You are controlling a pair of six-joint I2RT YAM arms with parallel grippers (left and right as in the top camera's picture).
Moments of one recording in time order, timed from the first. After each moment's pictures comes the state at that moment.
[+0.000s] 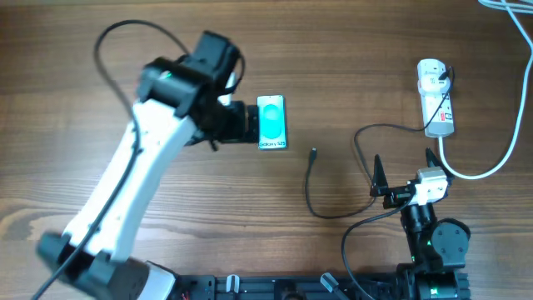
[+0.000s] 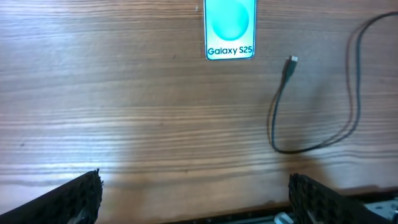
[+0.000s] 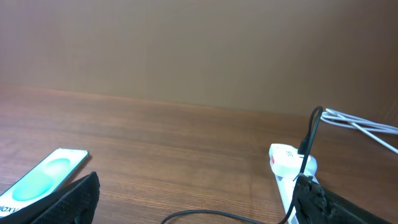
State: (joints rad) left arm -0.45 1.64 1.69 -1.43 0.08 -0.43; right arm 0.03 0.02 0.01 0.00 -0.08 -0.07
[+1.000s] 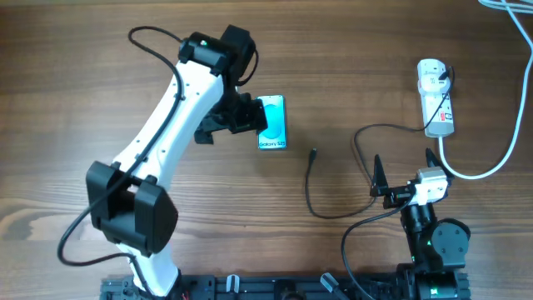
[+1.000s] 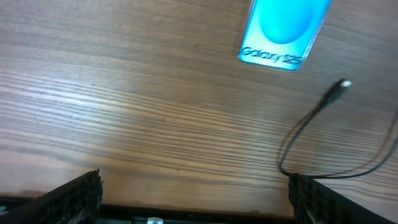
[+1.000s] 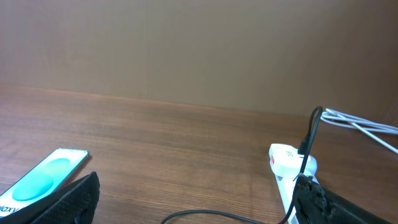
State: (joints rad) left arm -0.42 1.92 1.78 -1.51 0.10 -0.59; right arm 0.03 0.02 0.01 0.00 -0.08 -0.07
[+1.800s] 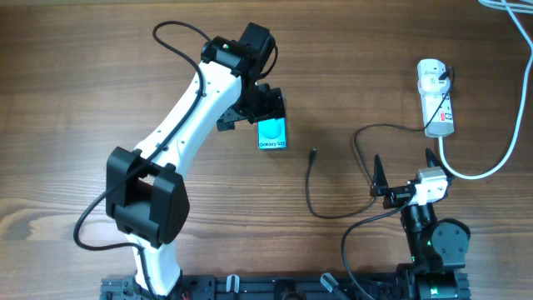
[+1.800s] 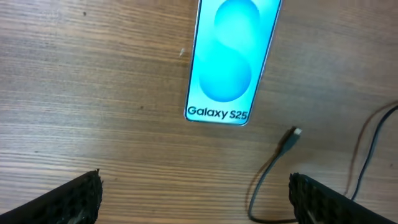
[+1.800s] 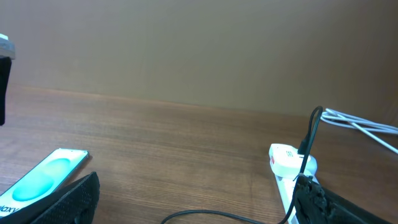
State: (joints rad) left arm -0.47 1.99 1.78 -1.27 0.09 -0.63; right arm 0.03 0.02 0.01 0.00 -0.08 -0.07
